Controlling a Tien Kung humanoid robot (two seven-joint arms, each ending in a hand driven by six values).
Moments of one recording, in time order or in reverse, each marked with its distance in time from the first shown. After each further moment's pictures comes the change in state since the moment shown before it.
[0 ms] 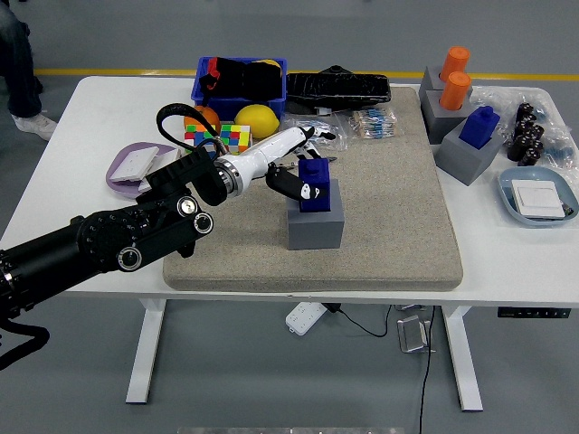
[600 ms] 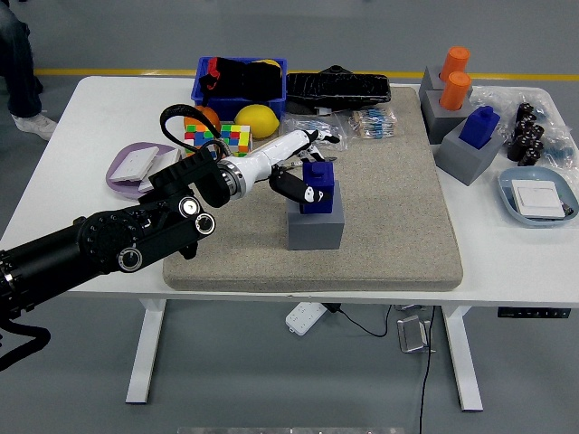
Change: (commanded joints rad) left arm 0.002 -0.006 -0.003 -0.014 -0.028 -0.003 0.004; right arm 0.001 0.001 0.003 0.001 -0.002 0.000 0.000
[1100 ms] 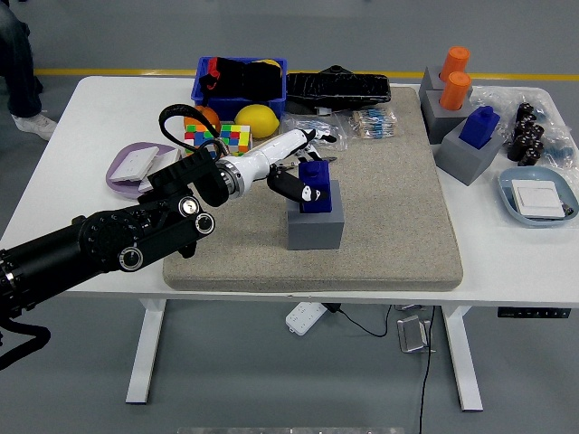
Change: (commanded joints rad) left arm -0.008 0.001 0.002 0.014 0.021 -0.001 0.002; right arm 0.000 0.000 0.001 0.001 0.001 0.000 0.000
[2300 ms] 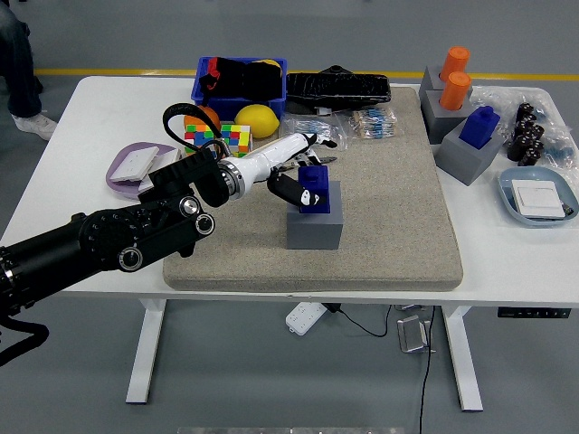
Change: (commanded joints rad) left arm -0.008 0.000 0.020 0.002 0.005 -0.020 0.008; right arm -0.002 0.001 0.003 0.000 -0.001 0.000 0.000
